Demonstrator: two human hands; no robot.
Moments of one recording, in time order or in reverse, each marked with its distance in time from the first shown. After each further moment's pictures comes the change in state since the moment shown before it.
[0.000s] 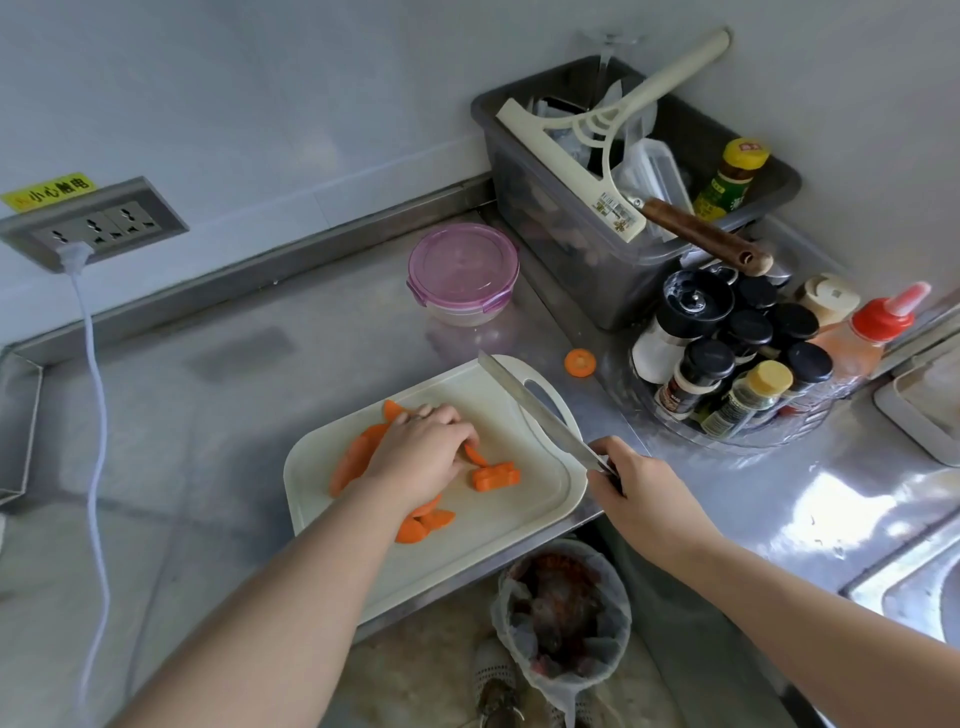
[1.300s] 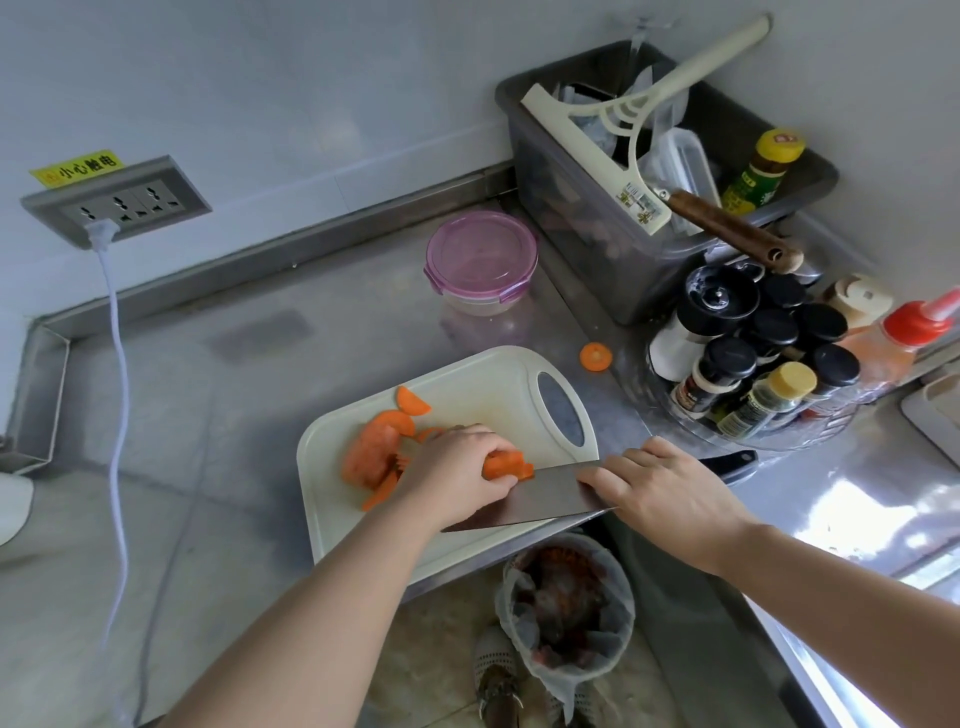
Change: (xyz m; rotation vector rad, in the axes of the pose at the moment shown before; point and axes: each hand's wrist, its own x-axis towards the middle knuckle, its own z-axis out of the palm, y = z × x) left_hand -0.018 0.030 0.008 -0.330 0.047 -0.049; right_hand 0.013 0.037 -0.002 -0.679 0.162 -0.808
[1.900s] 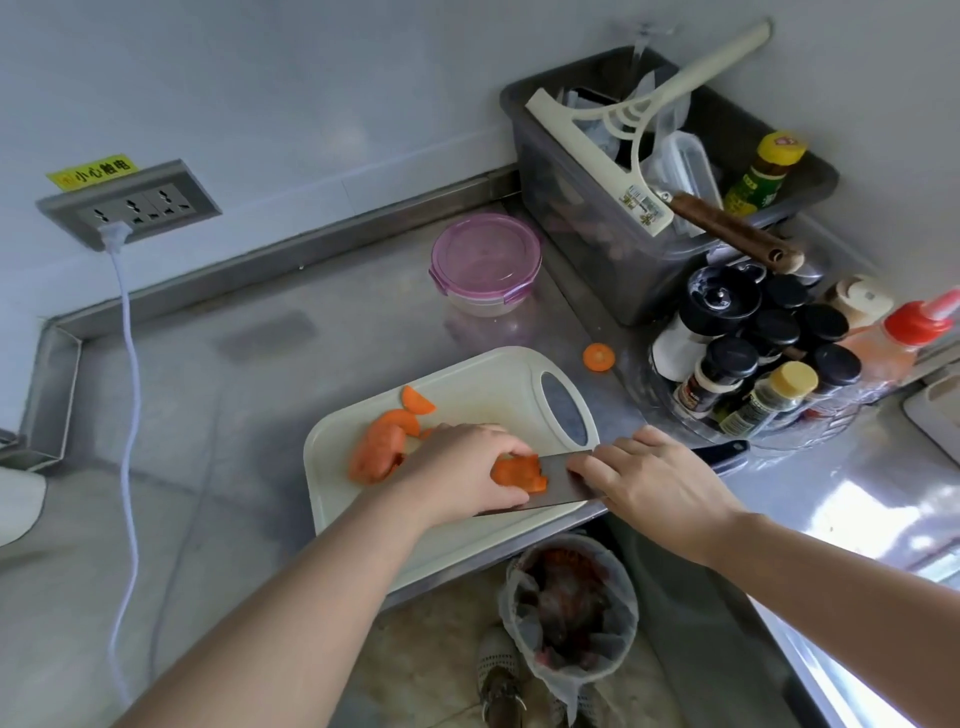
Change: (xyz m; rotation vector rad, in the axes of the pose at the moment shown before) left_hand -0.007 0.013 -0.028 0.049 -0.151 0.089; right_hand 0.014 -0.006 -0.009 -0.017 0.051 -0.014
